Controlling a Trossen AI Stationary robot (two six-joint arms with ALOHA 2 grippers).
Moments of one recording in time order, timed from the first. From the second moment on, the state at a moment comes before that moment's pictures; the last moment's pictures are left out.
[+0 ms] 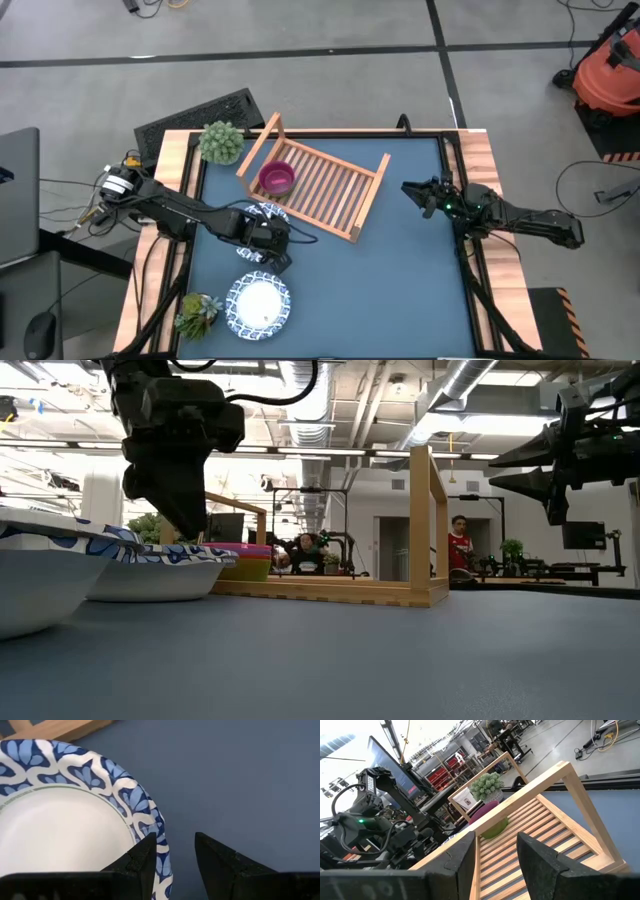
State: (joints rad) left arm -0.25 1.51 0.94 -0.53 -0.16 -0.89; right arm -0.18 0.04 0.02 0.01 0.26 0.65
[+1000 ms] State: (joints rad) left arm -0.24 1.51 0.94 -0.58 -0.21 -1.04; right arm -0.18 0.04 0.02 0.01 0.26 0.62
